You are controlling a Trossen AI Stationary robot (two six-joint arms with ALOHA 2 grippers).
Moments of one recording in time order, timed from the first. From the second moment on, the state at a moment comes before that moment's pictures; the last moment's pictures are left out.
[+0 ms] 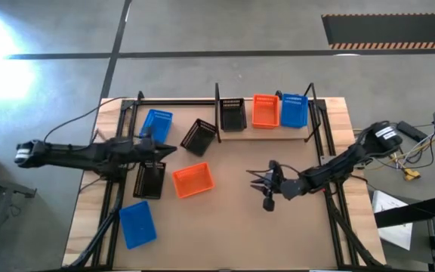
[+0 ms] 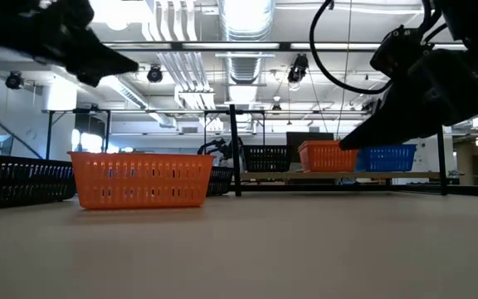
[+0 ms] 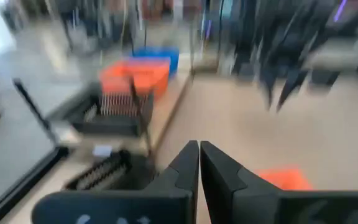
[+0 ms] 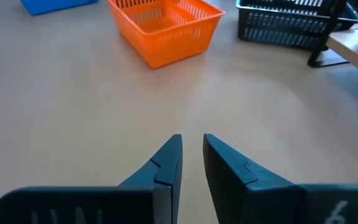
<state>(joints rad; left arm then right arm) 0.02 0.62 0.33 0.03 -0.24 0.04 0.42 1.47 0.38 0.55 0.53 0.32</state>
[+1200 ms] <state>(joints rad) 0.09 1.50 1.07 -0.96 -0.28 0.23 0.54 1.52 0.41 0.55 0.52 0.30</state>
